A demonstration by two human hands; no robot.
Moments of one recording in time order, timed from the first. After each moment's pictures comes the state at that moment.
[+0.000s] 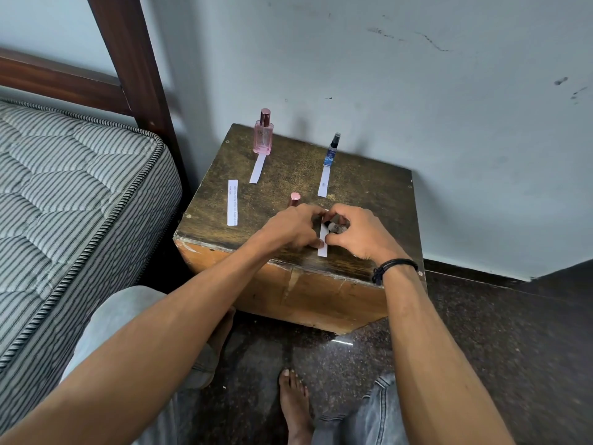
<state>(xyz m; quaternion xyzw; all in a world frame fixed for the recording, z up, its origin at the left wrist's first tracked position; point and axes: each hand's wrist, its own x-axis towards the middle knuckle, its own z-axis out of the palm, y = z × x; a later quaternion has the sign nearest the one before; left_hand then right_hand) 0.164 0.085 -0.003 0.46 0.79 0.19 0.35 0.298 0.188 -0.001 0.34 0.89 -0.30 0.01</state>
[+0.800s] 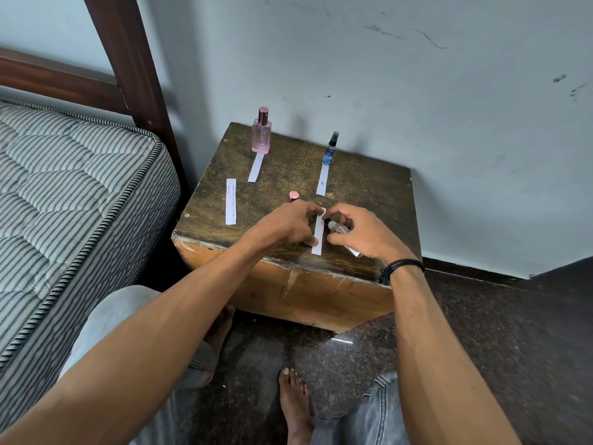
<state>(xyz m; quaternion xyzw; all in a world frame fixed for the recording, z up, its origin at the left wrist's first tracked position) 0.158 0.081 0.006 0.45 0.78 0.21 0.37 0.307 0.197 -0.005 0.33 0.88 -0.34 0.02</state>
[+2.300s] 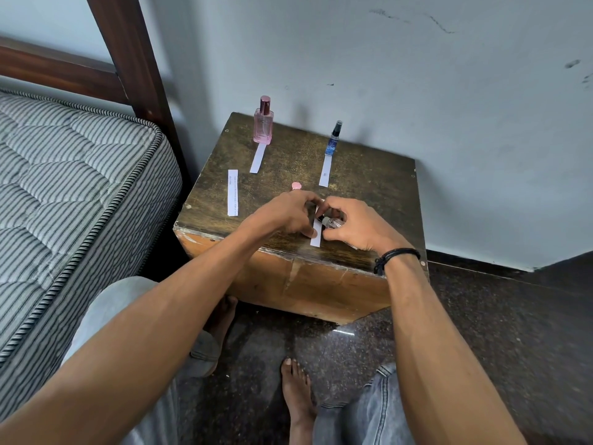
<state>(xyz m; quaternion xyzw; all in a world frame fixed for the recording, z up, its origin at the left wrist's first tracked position) 0.150 0.079 0.005 0.46 0.78 0.21 0.37 0.297 0.185 0.002 0.28 0.90 -0.33 0.03</state>
